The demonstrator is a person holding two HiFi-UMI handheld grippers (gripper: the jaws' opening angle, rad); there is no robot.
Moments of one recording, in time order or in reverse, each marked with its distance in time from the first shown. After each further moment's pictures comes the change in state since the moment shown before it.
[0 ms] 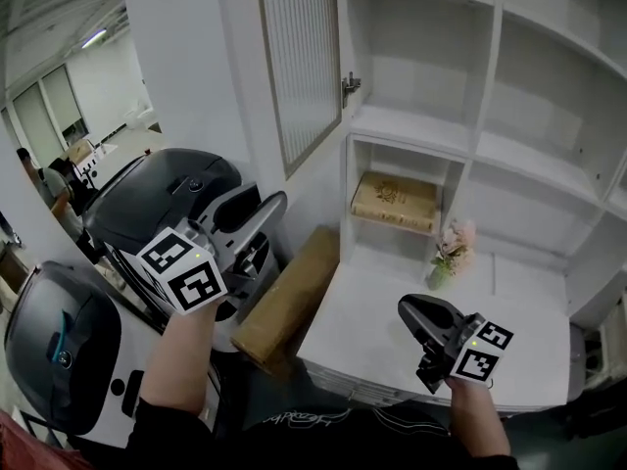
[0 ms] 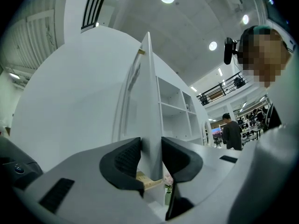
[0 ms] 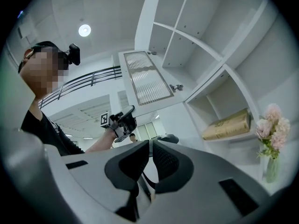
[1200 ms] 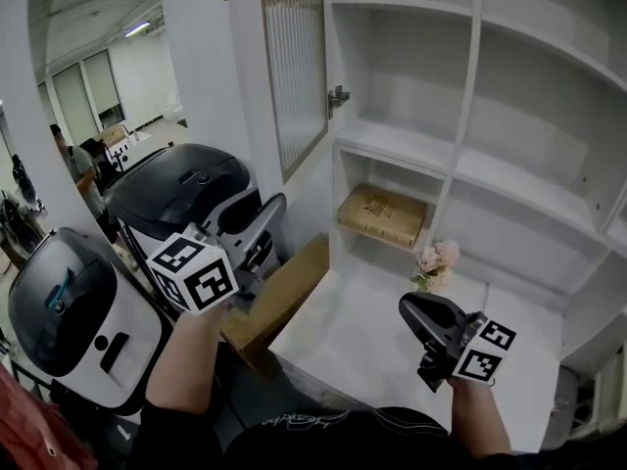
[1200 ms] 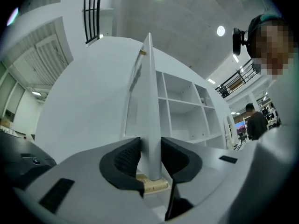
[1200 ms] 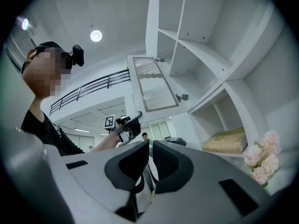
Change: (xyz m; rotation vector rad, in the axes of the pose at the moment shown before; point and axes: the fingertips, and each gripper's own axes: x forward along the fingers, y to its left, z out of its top) left arm 0.041 -0.065 -0.007 0.037 -0.021 0.271; right arm -0.078 -0.030 0.055 -0.073 0.019 0.193
